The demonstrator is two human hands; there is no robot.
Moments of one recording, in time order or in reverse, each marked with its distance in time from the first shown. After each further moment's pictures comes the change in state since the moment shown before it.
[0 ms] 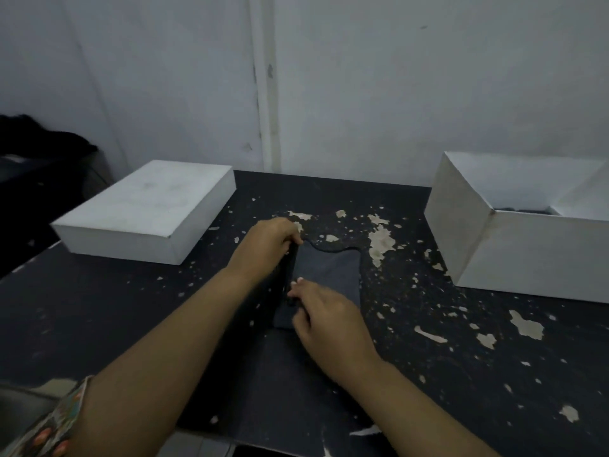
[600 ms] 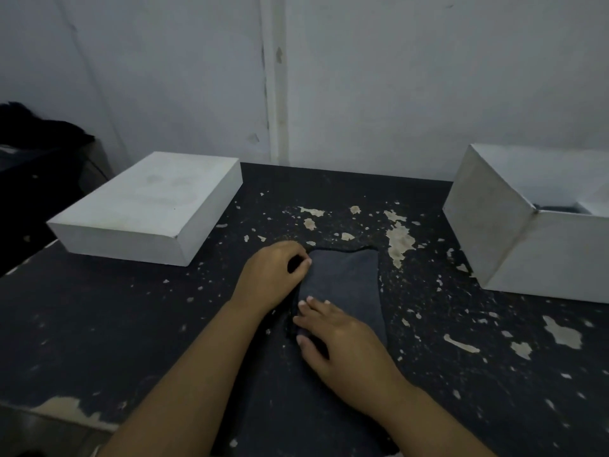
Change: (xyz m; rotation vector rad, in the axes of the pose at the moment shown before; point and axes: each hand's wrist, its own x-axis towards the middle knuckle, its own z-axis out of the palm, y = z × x) left_hand -0.033 -0.021 0.022 -0.063 0.007 -0.122; right_hand -0.006 -0.002 0.013 -0.004 -0.295 0.034
